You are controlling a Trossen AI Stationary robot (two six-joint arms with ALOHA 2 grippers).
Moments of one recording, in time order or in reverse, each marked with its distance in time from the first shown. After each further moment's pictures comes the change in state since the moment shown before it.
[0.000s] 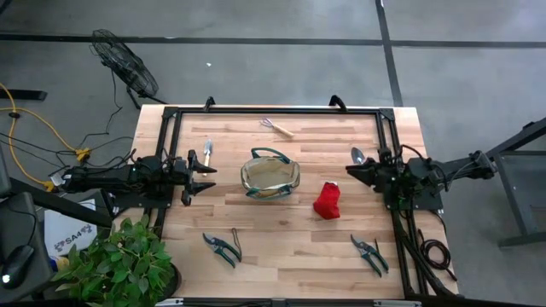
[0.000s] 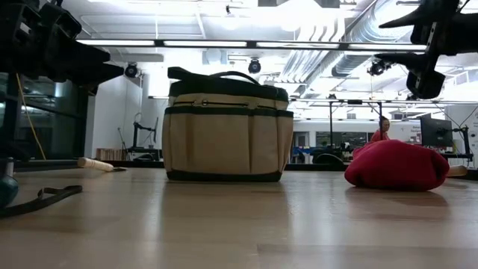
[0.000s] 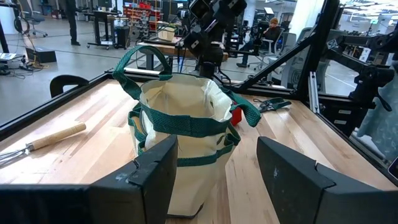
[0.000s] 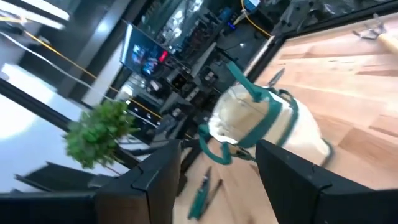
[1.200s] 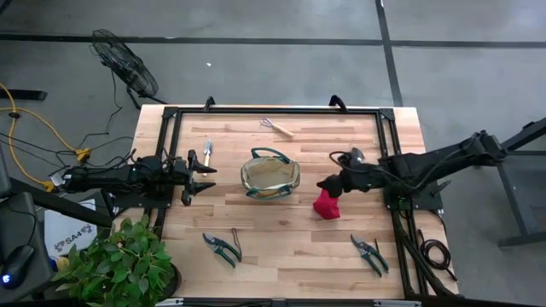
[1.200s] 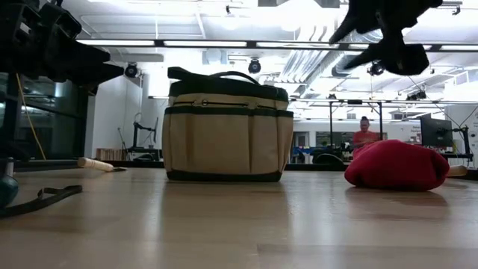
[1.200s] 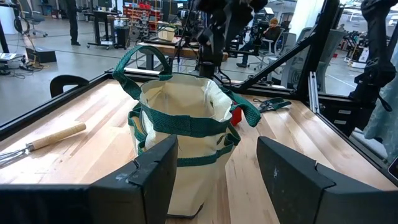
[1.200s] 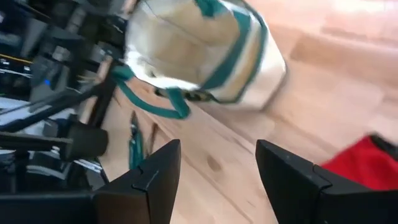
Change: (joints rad) left arm 0.000 0.000 0.000 0.000 0.000 0.000; right arm -0.018 0.888 0.584 -0.401 -0.114 0.344
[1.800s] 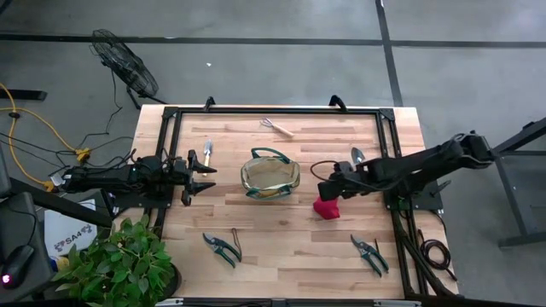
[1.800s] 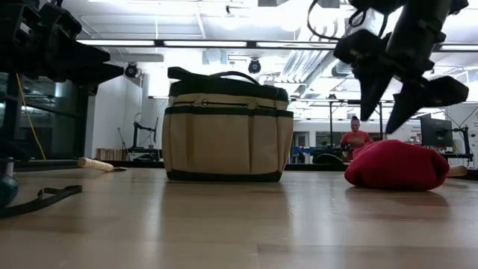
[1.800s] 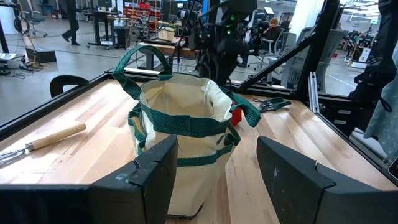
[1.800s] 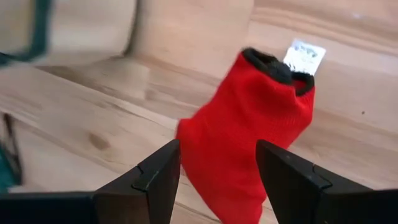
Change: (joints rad) left arm 0.000 0.000 0.000 0.000 0.000 0.000; right arm -0.061 0.222 0.000 -0.247 -0.173 0.212
